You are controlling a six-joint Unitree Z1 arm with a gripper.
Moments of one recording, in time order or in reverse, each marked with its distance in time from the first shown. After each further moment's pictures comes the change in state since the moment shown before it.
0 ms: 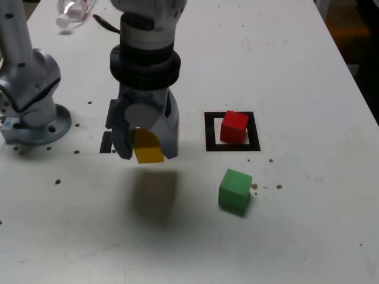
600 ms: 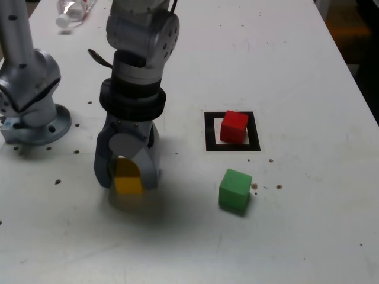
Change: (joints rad) arm 0.001 0.044 0.230 -0.236 -0.145 0.031
